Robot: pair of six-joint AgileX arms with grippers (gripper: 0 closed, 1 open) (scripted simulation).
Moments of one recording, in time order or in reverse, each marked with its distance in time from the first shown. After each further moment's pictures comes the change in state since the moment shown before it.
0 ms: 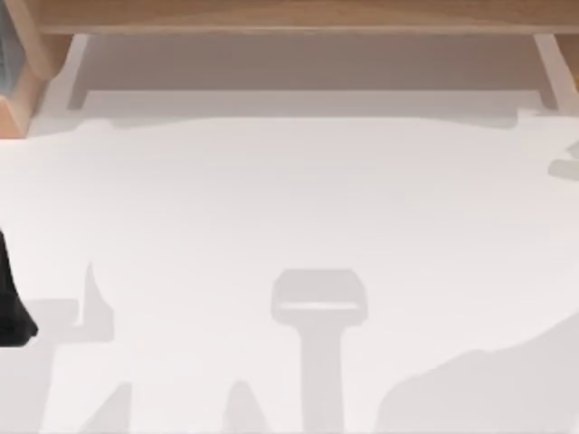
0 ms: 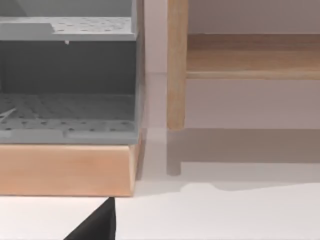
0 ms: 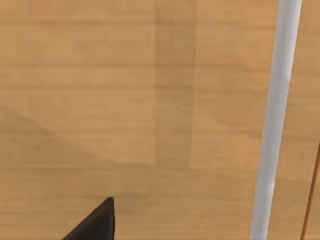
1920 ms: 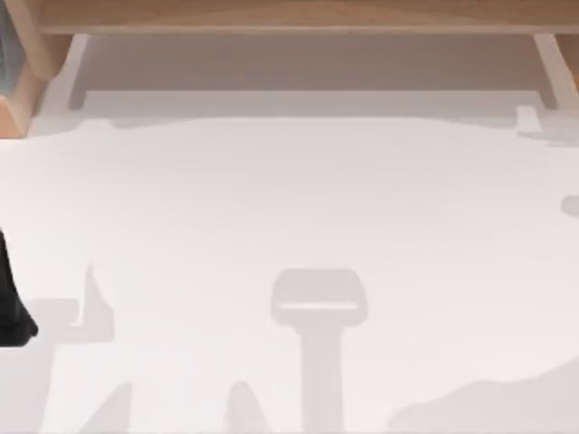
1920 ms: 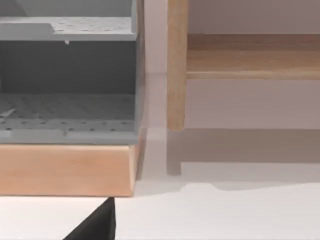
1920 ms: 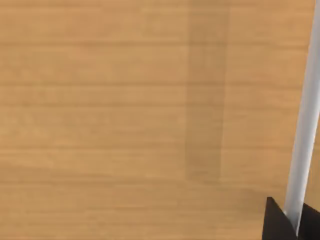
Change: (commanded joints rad) left arm 0.000 0.000 0.000 0.000 0.000 0.000; right arm -0.051 -0.092 -0.240 0.122 -0.051 0.004
